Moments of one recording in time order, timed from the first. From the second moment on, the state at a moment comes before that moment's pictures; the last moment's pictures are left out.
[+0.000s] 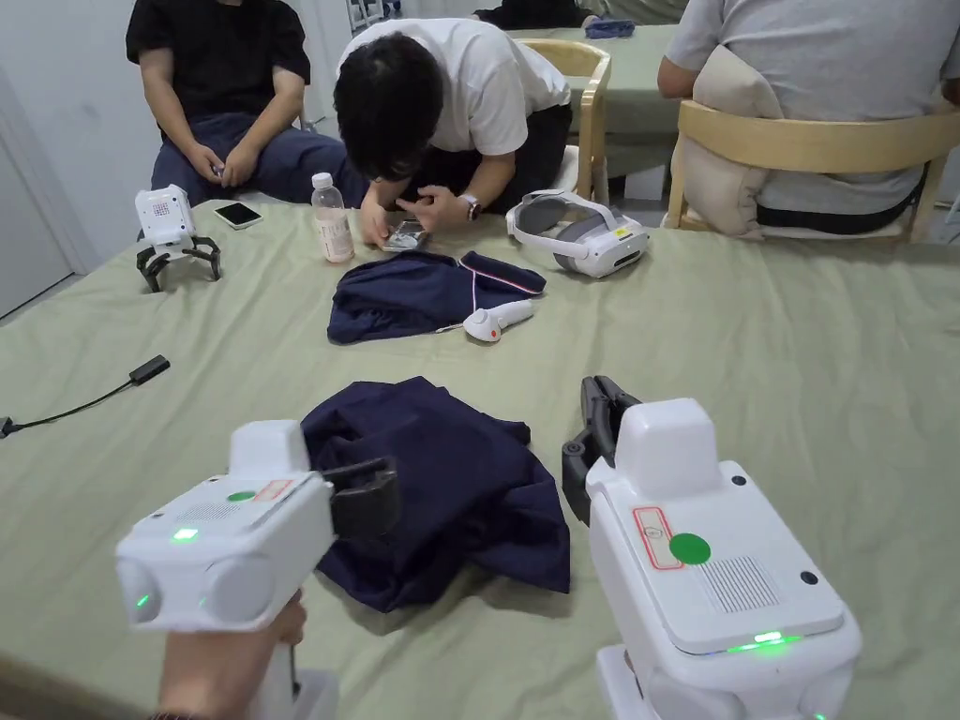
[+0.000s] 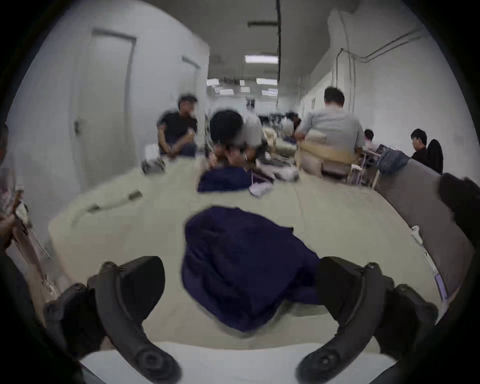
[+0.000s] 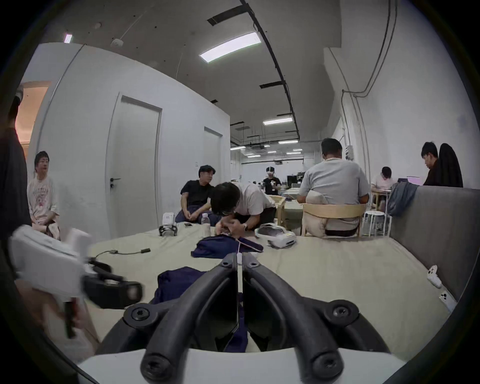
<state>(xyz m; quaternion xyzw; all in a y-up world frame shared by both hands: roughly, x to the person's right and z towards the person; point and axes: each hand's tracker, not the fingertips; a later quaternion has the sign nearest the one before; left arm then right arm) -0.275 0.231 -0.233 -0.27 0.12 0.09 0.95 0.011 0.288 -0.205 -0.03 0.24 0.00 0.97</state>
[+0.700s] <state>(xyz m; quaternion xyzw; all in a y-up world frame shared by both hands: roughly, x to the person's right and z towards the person) -0.221 0.266 -0.315 -0.32 0.00 0.12 0.94 0.083 0.272 -0.221 -0.07 0.17 0.00 0.98</state>
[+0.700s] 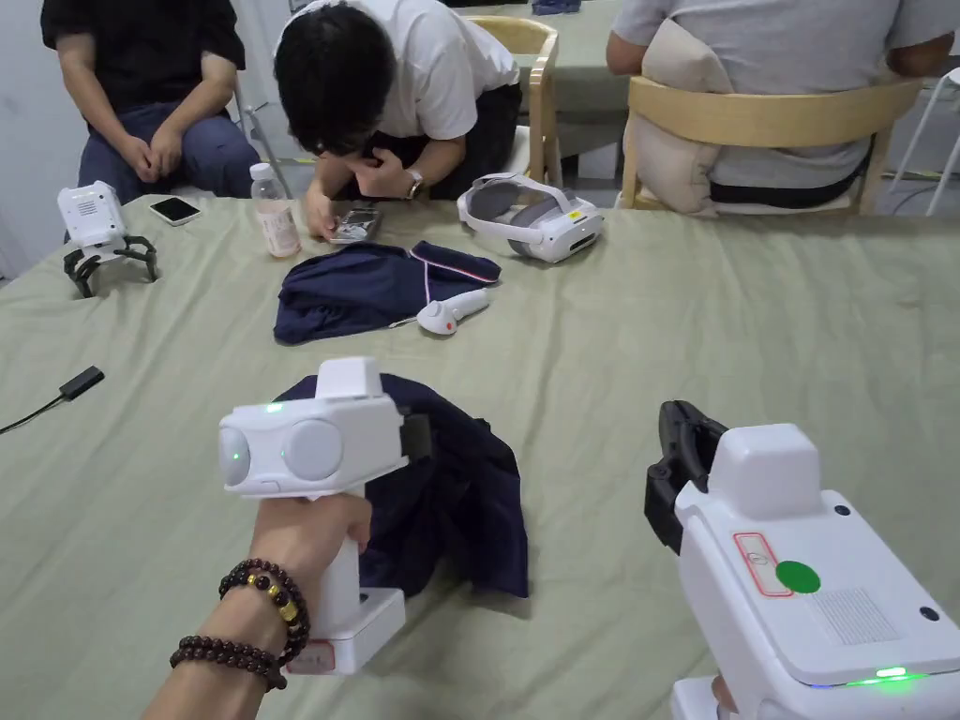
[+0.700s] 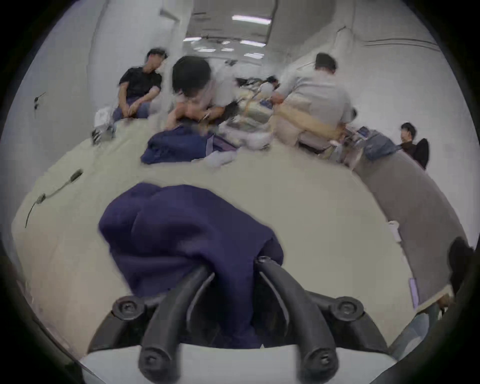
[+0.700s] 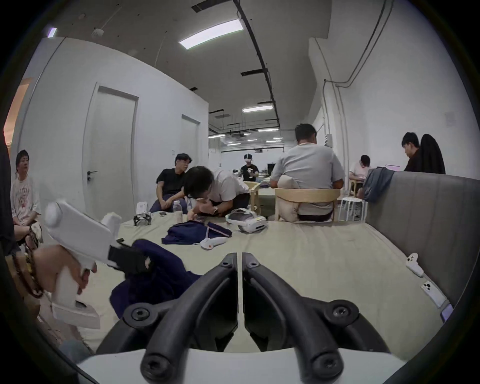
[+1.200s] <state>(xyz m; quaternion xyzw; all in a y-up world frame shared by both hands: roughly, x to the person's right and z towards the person) 0.153 0.207 -0.349 -0.39 -0.34 0.14 0.85 0.269 0.286 -0.165 -0.07 -0.04 0.00 1.00</state>
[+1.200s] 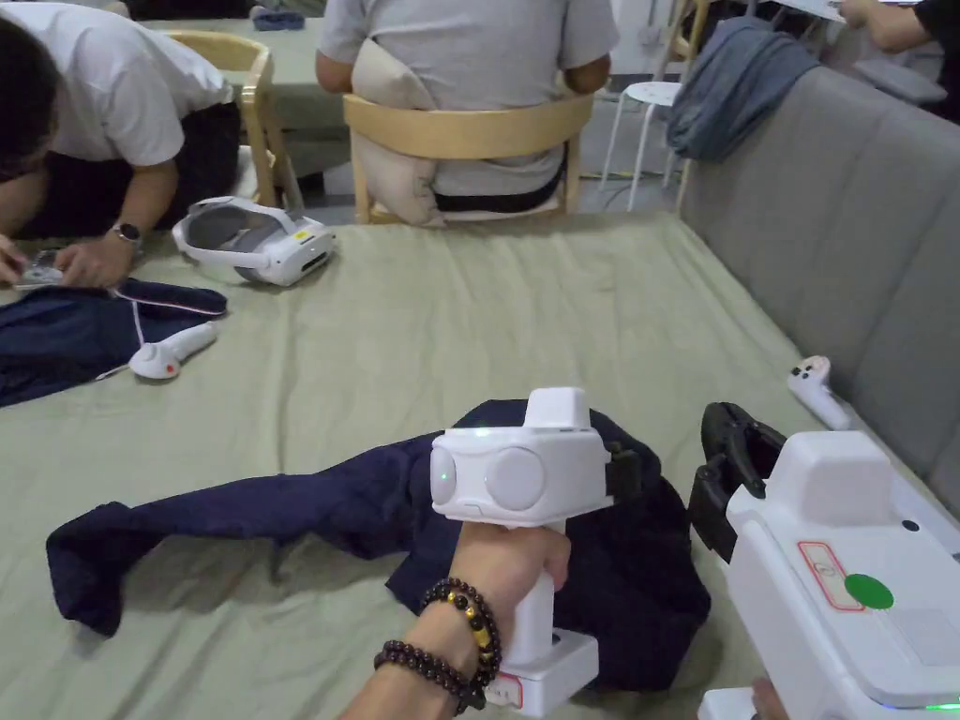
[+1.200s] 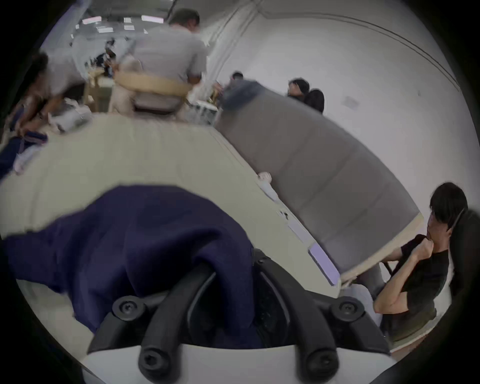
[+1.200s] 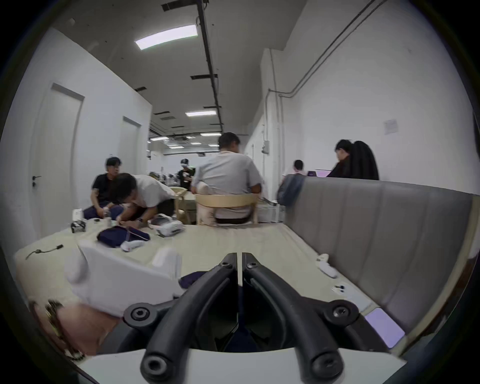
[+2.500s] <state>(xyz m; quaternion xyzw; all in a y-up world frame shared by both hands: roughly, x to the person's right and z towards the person) 0.026 0.099 -0.352 -0.46 -0.16 -0.02 0.88 0.280 0.265 -0.166 -0.16 -0.04 -0.01 0.99</state>
